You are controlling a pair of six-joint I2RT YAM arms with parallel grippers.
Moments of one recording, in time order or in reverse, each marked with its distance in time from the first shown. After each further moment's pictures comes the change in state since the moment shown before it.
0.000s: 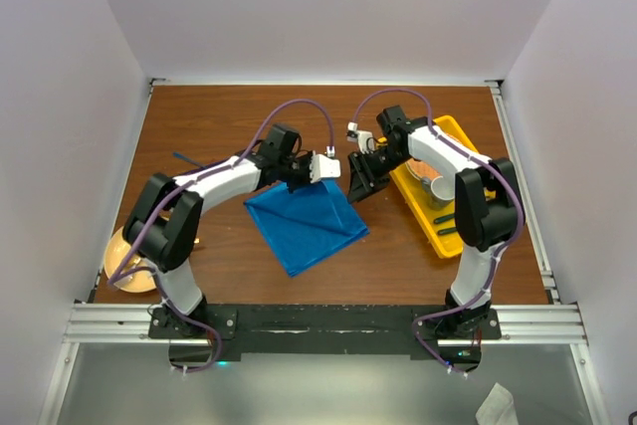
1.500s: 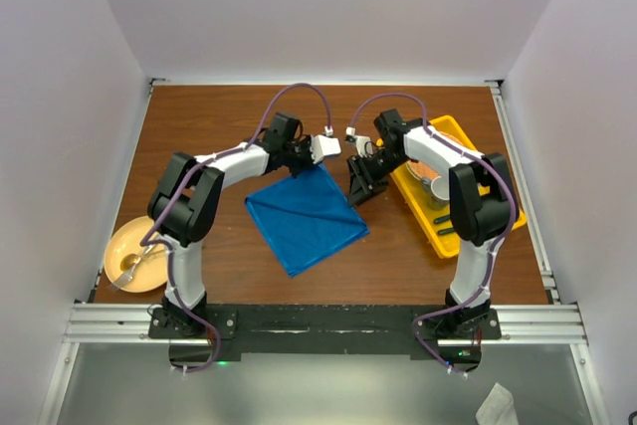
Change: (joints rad) left arm 0.069 0.234 0.170 0.085 -0.048 -0.106; right arm -0.001 0.054 0.006 -0.013 0.000 -0.008
